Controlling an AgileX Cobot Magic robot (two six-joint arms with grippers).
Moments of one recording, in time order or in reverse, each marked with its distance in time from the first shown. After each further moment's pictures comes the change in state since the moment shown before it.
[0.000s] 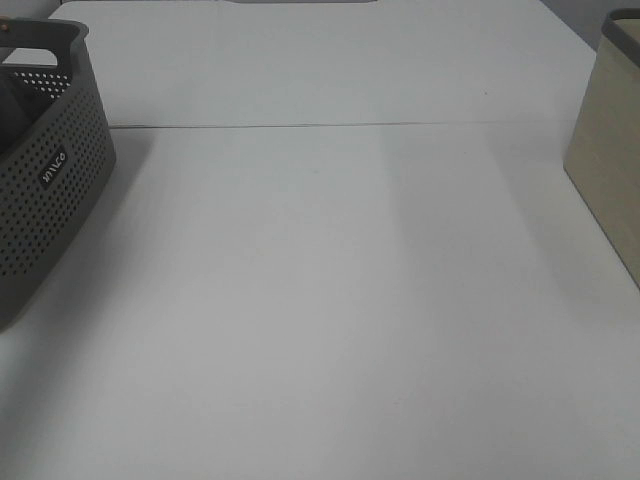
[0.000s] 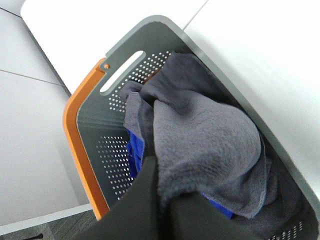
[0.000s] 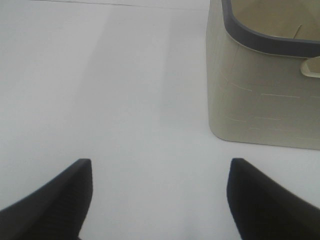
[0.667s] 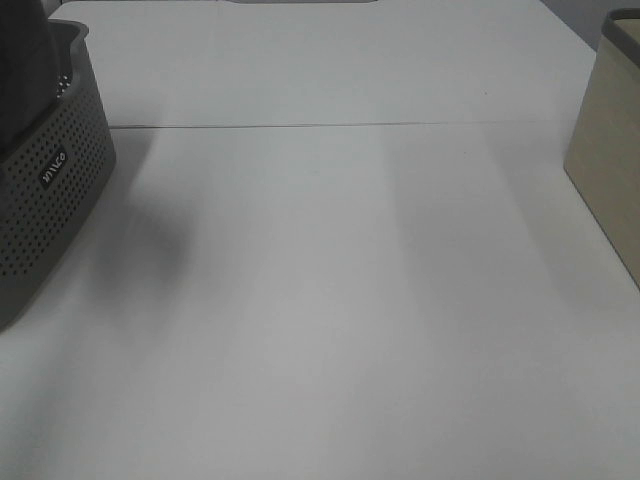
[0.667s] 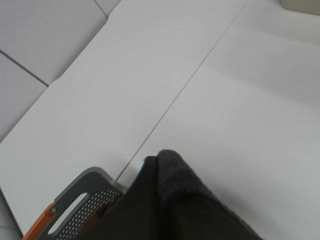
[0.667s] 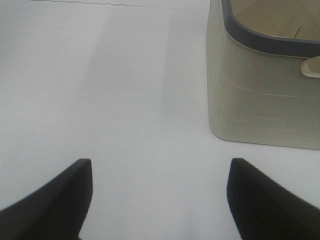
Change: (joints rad) left arm -0.219 -0.166 -0.014 -0.287 -0.039 -0.018; right arm 0.000 0.000 0.000 0.000 0.000 0.000
